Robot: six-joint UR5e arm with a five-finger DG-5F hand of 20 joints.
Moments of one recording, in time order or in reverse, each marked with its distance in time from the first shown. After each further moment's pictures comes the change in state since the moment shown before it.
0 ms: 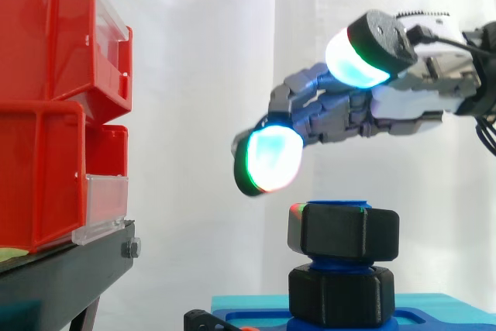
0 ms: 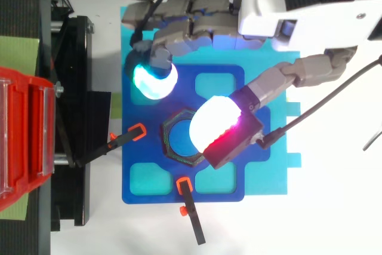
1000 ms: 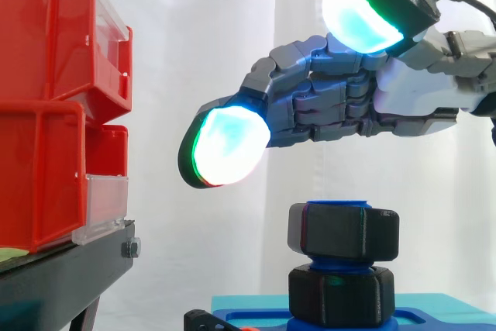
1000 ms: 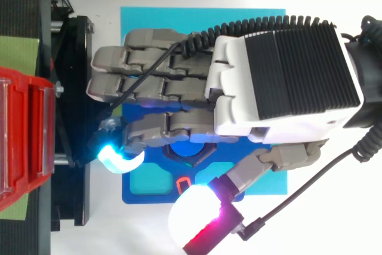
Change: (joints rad) arm 0.105 -0.005 -0.061 0.108 0.077 -0.007
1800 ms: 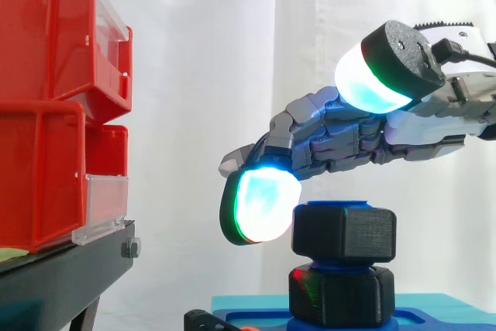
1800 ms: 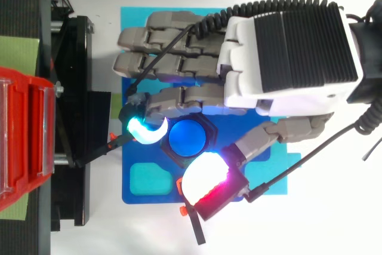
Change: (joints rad) arm -0.030 0.000 -0.002 -0.084 -0.011 -0.034
